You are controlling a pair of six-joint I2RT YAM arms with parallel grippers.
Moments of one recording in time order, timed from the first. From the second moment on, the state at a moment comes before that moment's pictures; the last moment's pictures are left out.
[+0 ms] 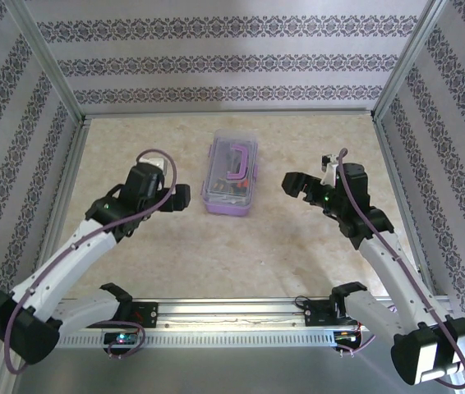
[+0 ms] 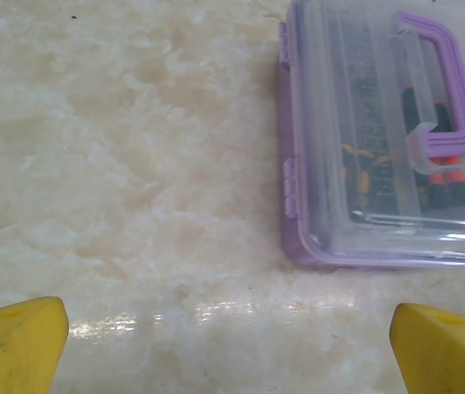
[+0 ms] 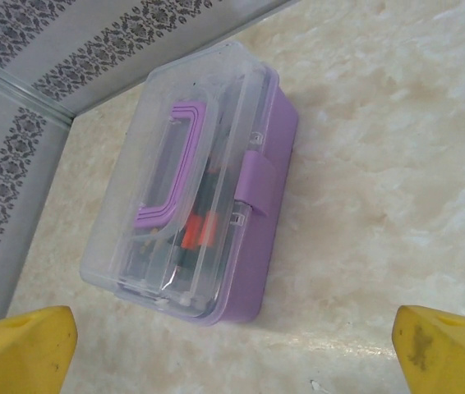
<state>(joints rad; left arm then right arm) -0.49 1.03 0.94 -0.66 -0.20 -0.39 0.22 0.92 0.76 -0.37 -0.30 0.56</state>
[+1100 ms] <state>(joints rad) -0.49 0.67 0.16 0.26 -0.47 0.09 0.21 0.67 0.40 -0.06 0.01 0.45</state>
